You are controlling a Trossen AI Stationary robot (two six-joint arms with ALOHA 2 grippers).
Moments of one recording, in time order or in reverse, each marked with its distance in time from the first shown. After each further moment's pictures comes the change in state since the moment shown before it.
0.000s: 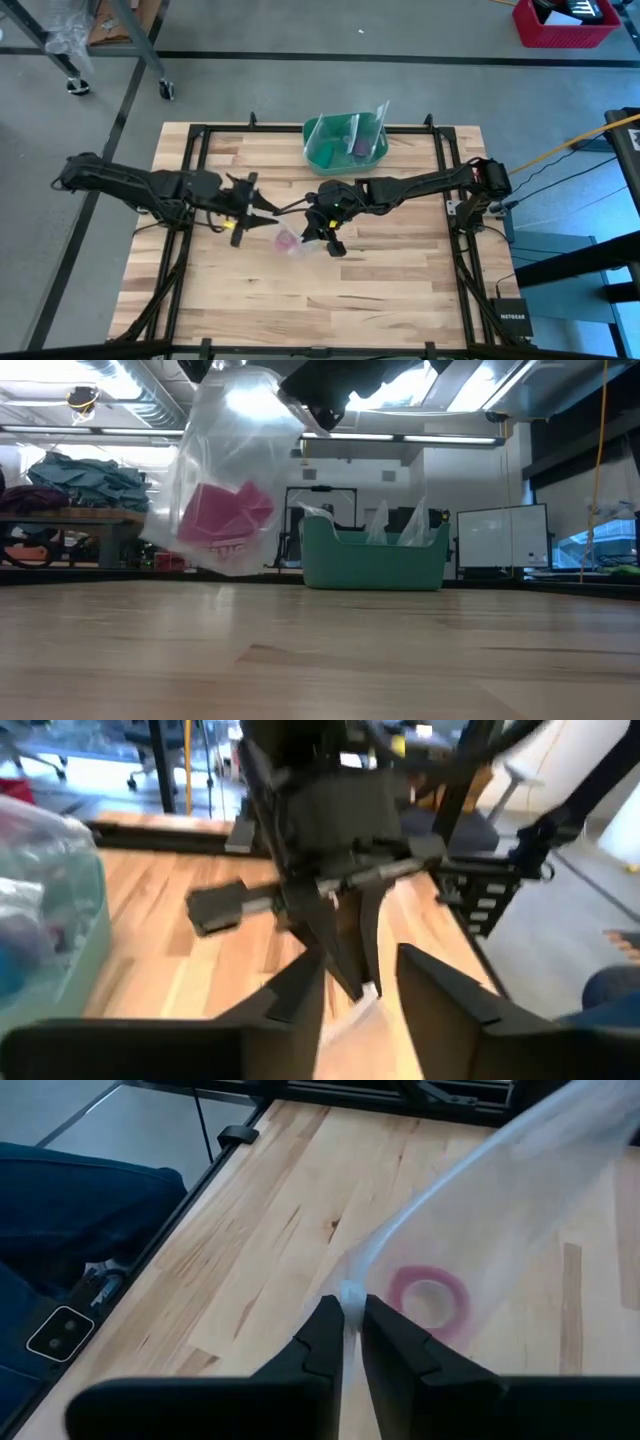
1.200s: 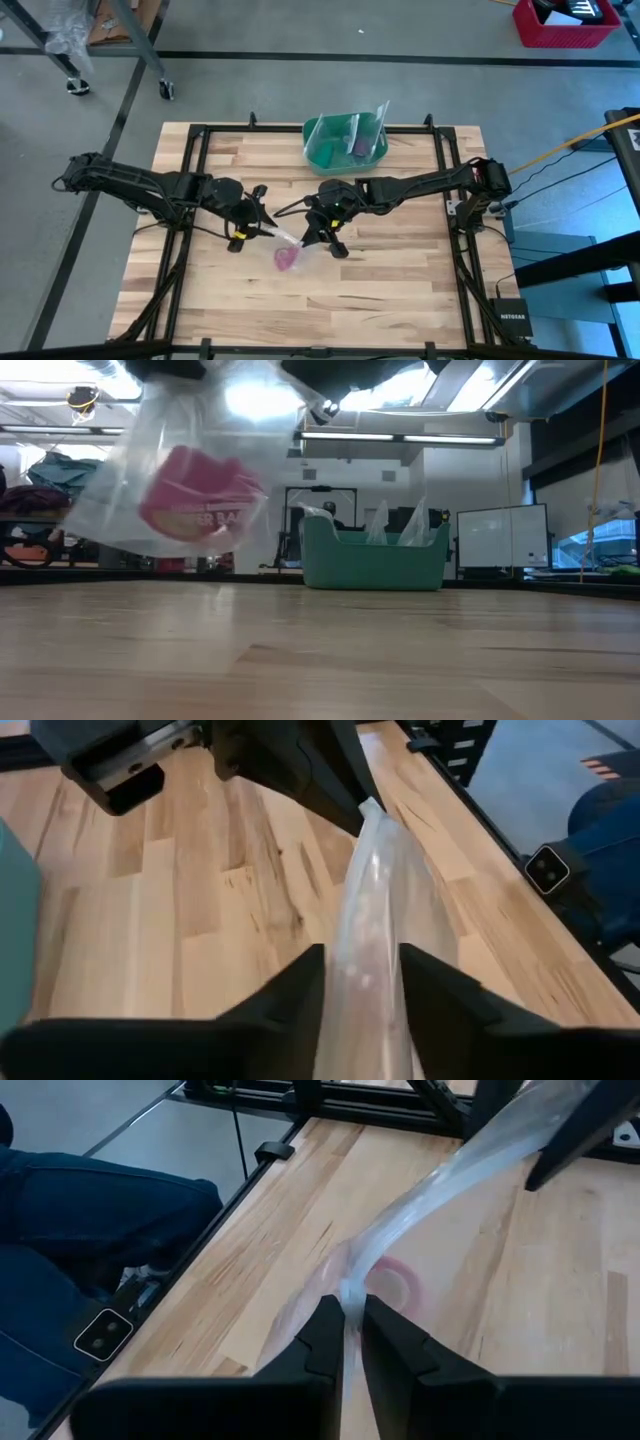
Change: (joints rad) left arm 0.032 0.096 0.000 -0.211 0.170 0.221; right arm 0.000 -0.001 0.001 0.030 -0.087 -0.006
